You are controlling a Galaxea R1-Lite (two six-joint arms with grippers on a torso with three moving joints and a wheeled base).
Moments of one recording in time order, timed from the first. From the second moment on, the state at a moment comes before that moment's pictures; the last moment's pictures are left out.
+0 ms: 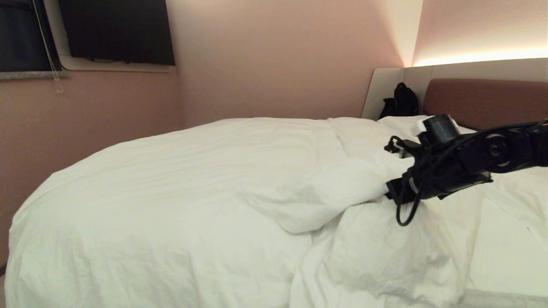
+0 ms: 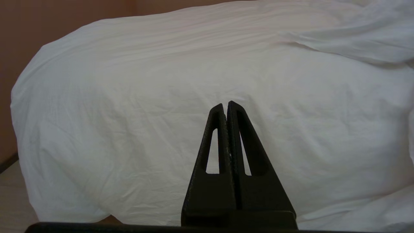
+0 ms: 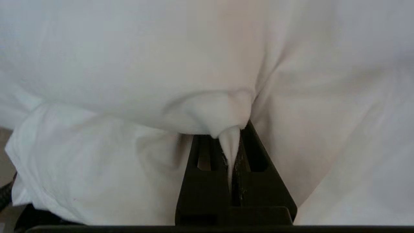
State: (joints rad) left arm 0.01 0.00 0.00 0.00 -0.04 0.07; right arm 0.18 1.85 -1.31 0.35 0.02 -0.08
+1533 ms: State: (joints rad) left arm 0.01 0.00 0.00 0.00 -0.04 0.07; right arm 0.01 1.10 -0.53 0.35 0.01 -0.08
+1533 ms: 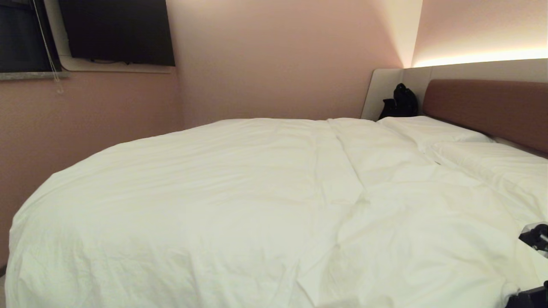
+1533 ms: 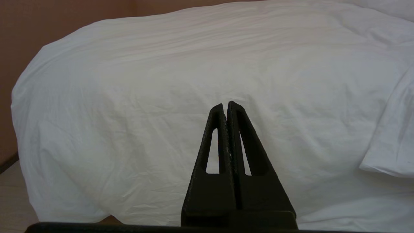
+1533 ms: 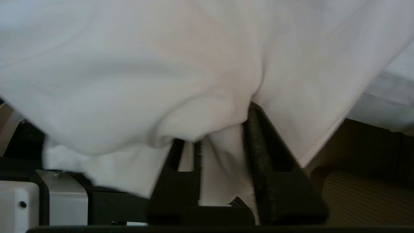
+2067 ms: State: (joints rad) left arm 0.01 0.00 0.00 0.00 -0.04 0.07; right arm 0.01 0.97 -0.53 0.38 0.02 -0.09
